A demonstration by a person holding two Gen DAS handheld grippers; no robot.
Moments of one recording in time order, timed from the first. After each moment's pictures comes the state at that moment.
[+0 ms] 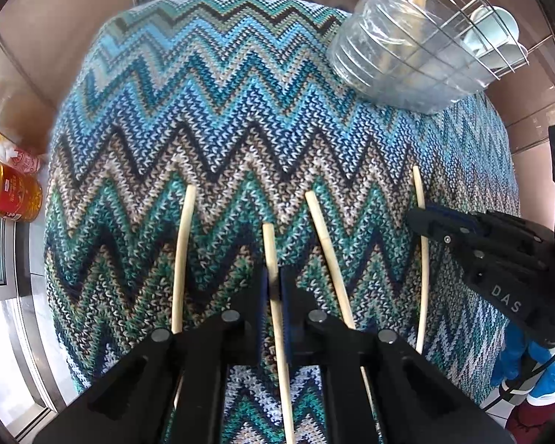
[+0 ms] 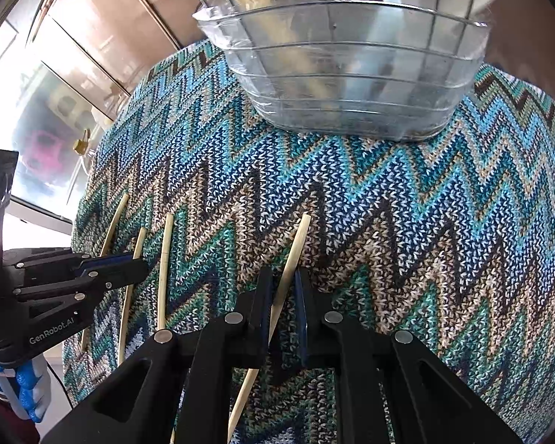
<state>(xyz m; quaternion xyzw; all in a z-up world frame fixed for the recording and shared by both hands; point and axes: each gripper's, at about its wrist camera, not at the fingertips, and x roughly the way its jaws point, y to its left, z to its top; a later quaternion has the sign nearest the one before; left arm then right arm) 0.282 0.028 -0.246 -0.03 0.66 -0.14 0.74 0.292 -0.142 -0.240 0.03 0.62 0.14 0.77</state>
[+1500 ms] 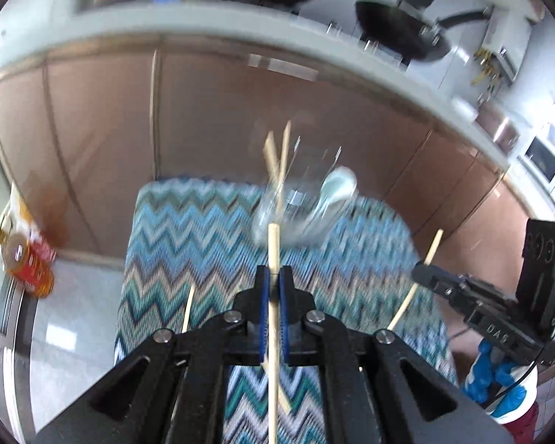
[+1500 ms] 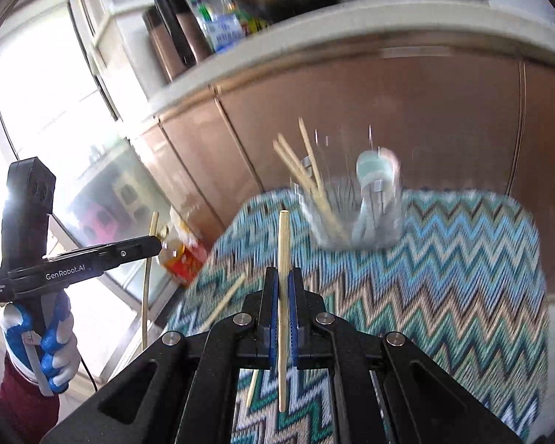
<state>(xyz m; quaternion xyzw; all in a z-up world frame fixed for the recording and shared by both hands) 0.191 0.043 -0.032 -0.08 0.39 -0.18 0.90 0.175 -0.205 -0.051 0.10 0.35 0.21 0.91</state>
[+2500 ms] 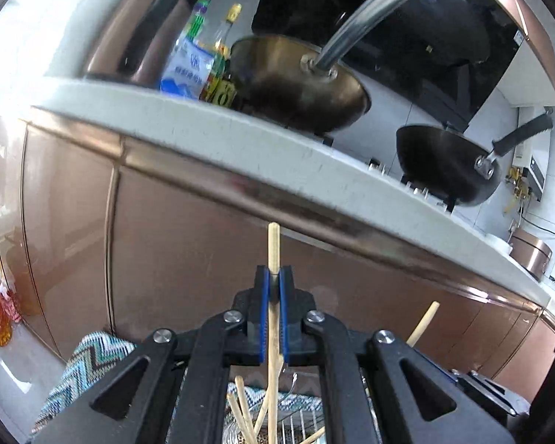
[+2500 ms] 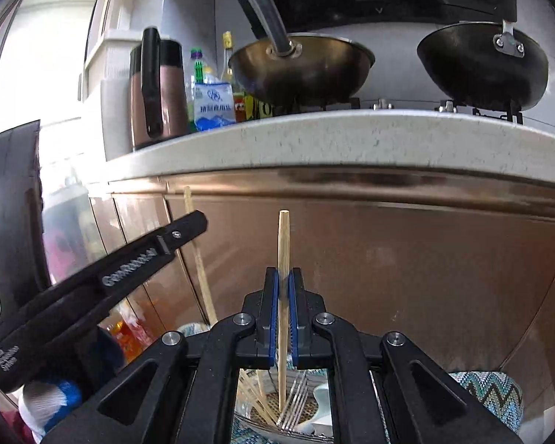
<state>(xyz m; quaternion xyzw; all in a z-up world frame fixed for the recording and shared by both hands) 0.361 -0.016 -0.046 -0.18 0.15 -0.07 0.97 0.333 -0.178 -0.044 0.01 0.20 0.17 0.96</state>
